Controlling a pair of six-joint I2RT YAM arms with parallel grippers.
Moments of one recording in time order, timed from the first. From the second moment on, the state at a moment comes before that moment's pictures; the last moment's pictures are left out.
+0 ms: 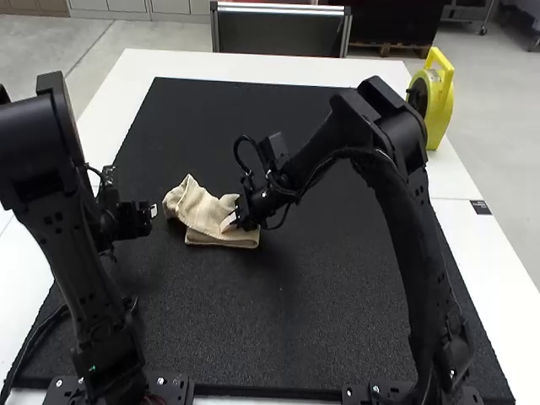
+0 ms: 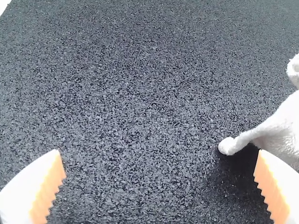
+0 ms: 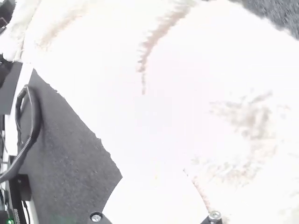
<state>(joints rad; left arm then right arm) 0.60 1.63 0.34 0.63 0.60 0.20 0.69 2.29 1.33 0.08 -0.81 0.36</state>
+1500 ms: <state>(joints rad) 0.60 1.56 0.31 0.59 0.60 0.19 0.76 2.23 1.47 0.01 -0.84 0.42</state>
